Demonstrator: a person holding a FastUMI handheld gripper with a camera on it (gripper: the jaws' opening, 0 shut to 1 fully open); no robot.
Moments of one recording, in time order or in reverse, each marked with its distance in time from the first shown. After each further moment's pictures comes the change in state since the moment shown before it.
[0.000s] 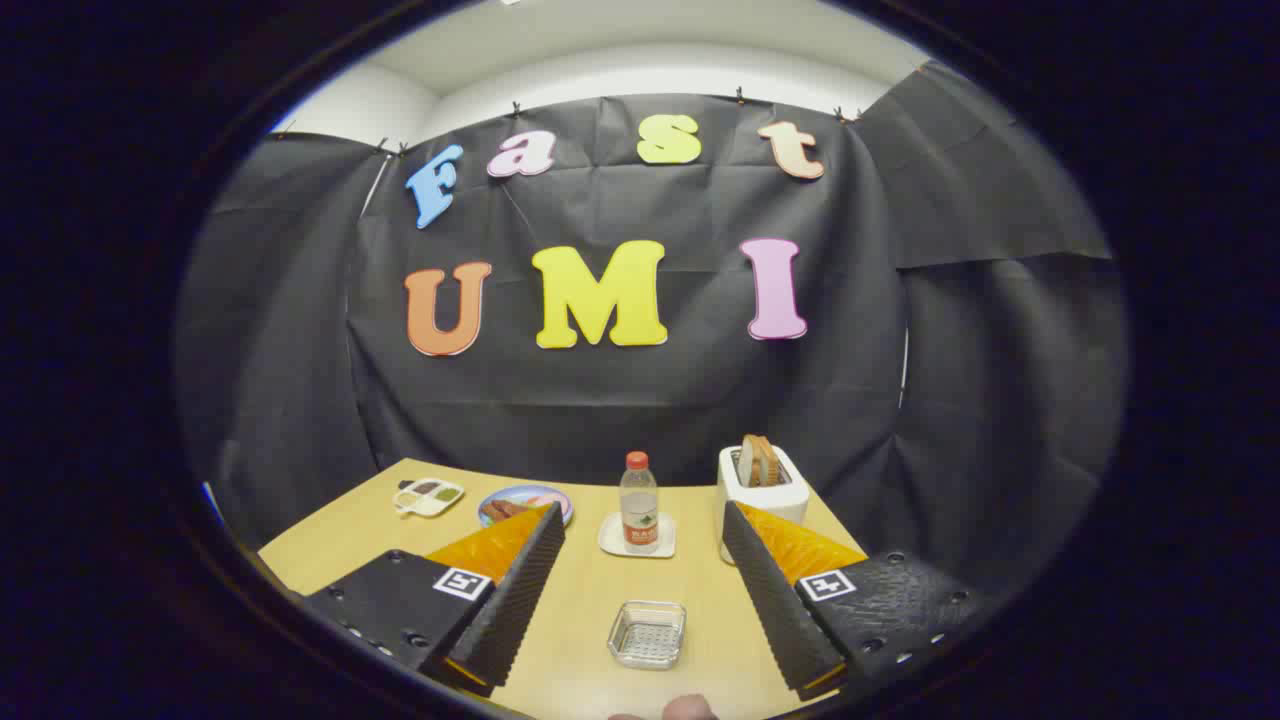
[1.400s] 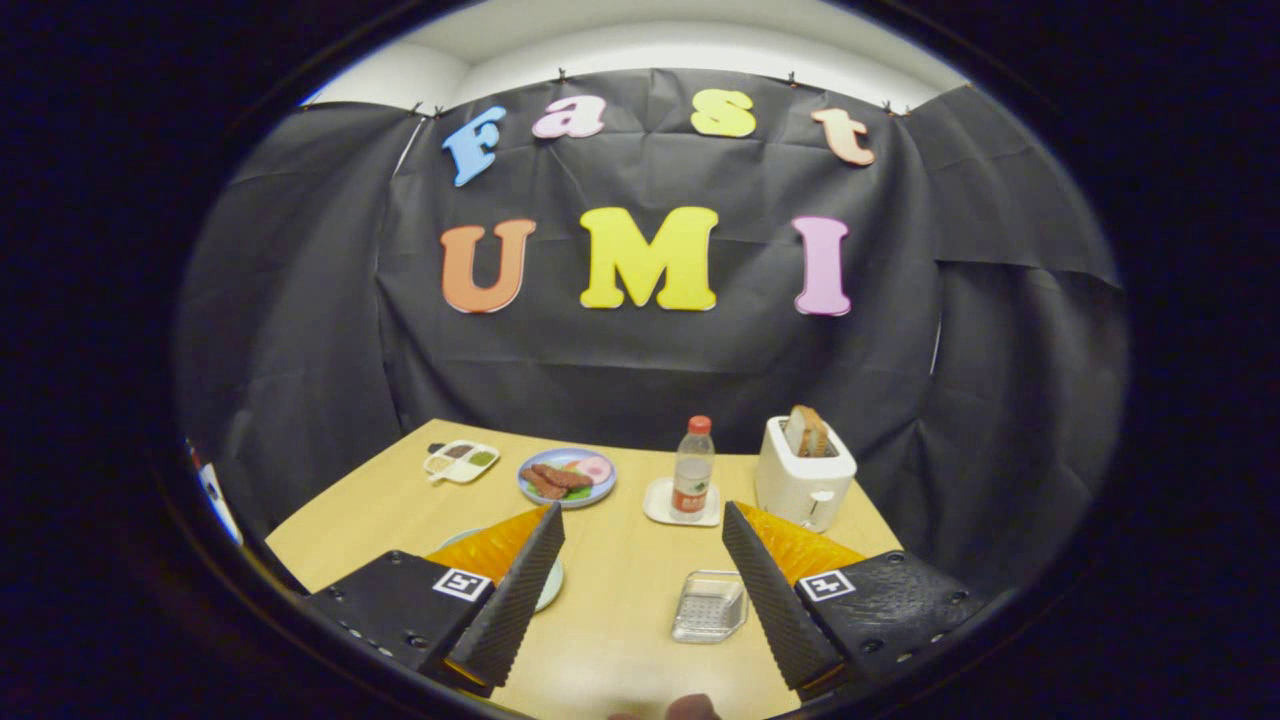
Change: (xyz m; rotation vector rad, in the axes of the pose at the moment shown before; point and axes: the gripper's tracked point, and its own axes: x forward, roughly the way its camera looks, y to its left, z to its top) arm -0.004 0.095 -0.039 -0.090 0.162 0.081
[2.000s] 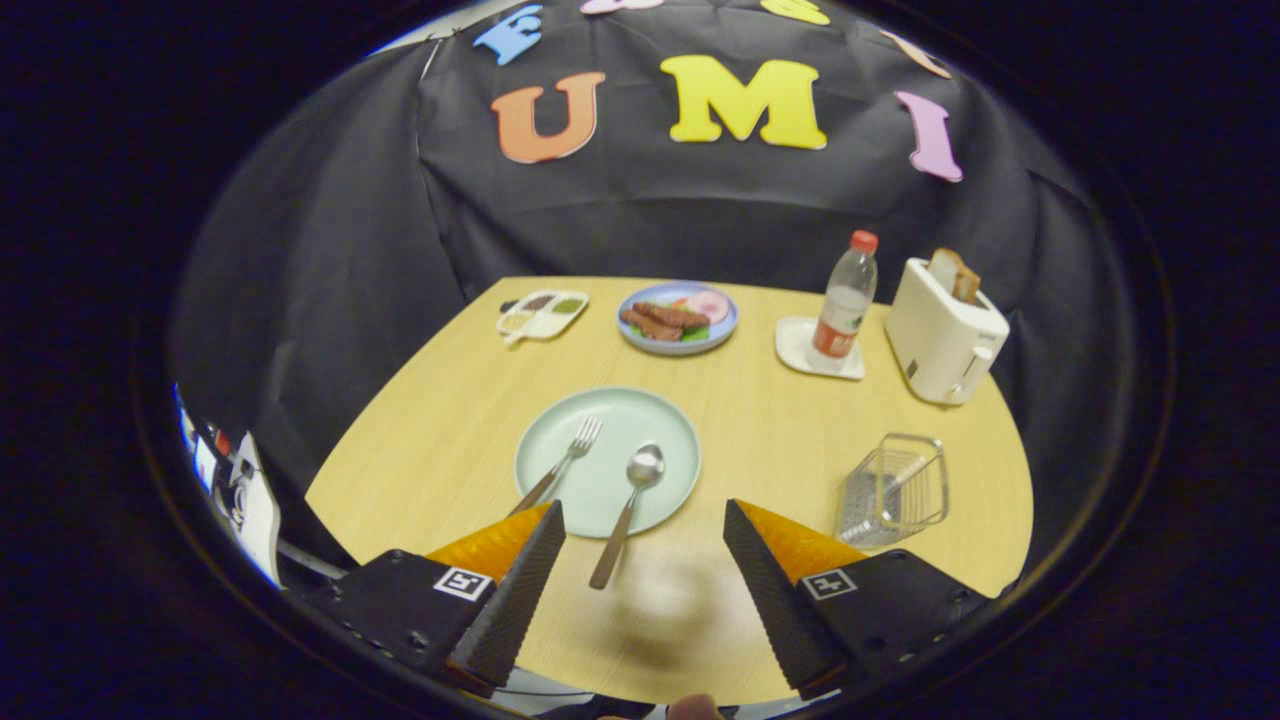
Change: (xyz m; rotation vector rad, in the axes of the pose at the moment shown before) arm 0.048 0.124 -0.148 0.008 0.510 0.160
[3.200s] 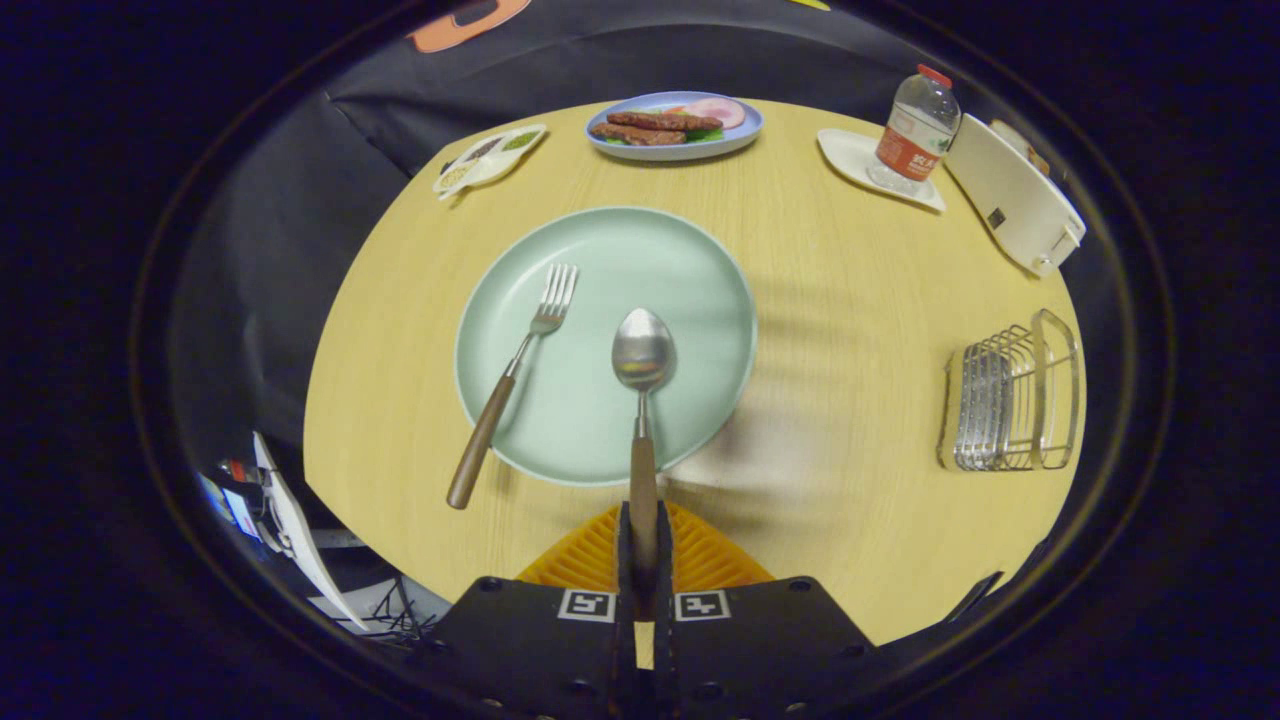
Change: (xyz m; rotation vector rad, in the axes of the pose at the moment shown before) arm 0.064 0.002 -0.034 0.123 0.465 0.014
